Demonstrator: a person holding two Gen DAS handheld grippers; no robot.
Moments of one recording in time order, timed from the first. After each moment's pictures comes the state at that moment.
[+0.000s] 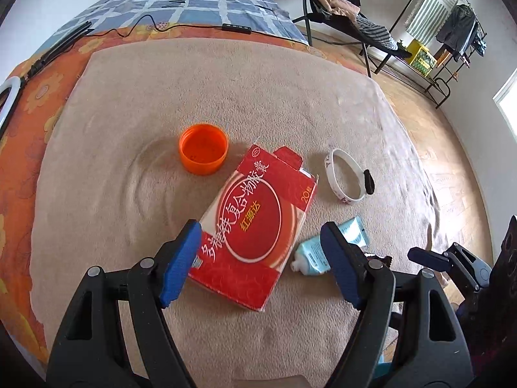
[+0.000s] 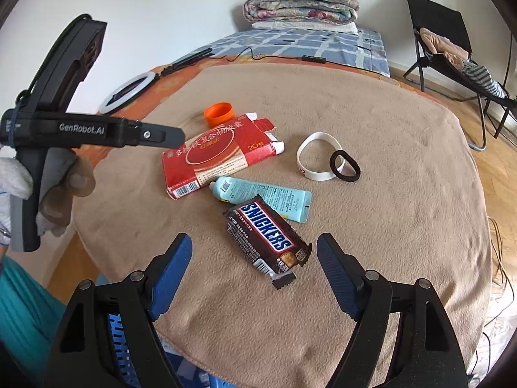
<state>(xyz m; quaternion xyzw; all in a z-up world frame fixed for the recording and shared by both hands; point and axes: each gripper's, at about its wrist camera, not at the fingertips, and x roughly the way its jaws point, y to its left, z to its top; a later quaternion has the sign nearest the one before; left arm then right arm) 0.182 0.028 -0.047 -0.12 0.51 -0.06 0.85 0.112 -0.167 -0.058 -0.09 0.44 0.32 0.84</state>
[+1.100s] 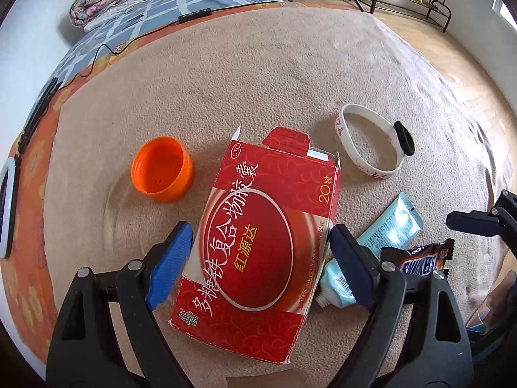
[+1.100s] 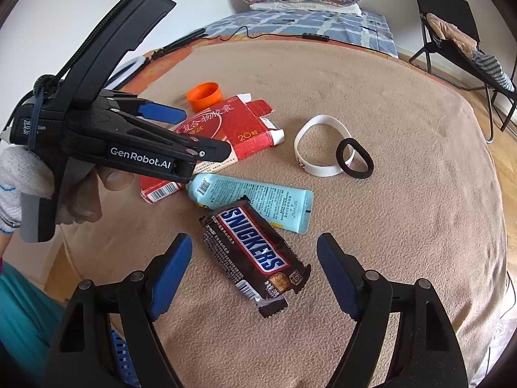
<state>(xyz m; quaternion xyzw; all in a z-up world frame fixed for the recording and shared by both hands) 0.209 -0.034 -0.086 0.07 0.54 -0.05 0.84 0.142 -0.152 -0.084 -0.10 0.47 0.32 0.82</state>
